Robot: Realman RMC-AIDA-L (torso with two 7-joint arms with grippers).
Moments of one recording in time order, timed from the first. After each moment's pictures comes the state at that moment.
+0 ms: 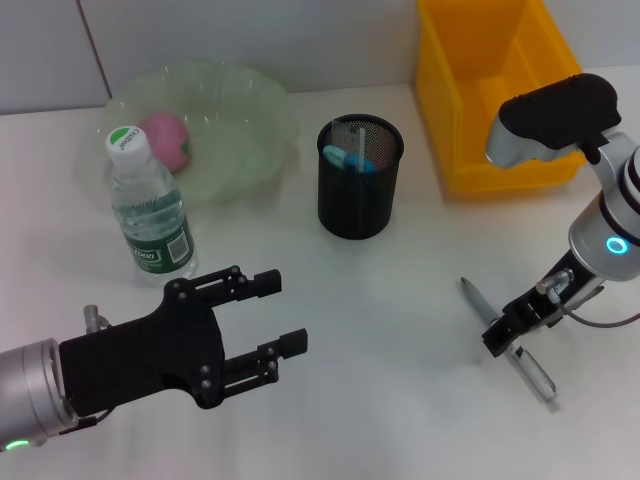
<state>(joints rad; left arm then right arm) -0.30 -2.05 1.40 0.59 1.24 1.54 -0.98 0.58 2.09 -1.43 -1.29 -2.76 -1.63 2.94</state>
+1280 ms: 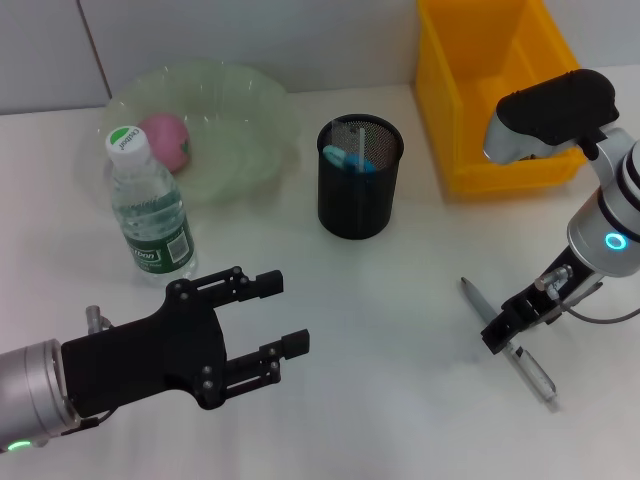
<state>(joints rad) -0.30 -2.05 1.40 0.58 1.24 1.54 -0.98 0.59 2.08 -1.43 -1.29 -2.75 -1.63 2.94</state>
